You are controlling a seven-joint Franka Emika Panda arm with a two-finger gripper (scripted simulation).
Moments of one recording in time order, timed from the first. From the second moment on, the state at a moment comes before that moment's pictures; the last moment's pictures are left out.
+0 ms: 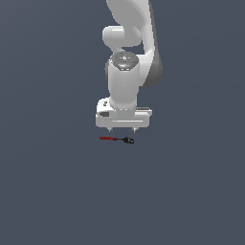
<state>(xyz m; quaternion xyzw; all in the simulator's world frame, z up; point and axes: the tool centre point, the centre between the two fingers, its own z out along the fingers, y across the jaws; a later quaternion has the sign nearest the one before) 0.005 -0.001 0.181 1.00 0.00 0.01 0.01</state>
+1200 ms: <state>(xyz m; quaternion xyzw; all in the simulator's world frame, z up) -0.007 -0.008 0.174 1.00 0.03 0.00 0.01</state>
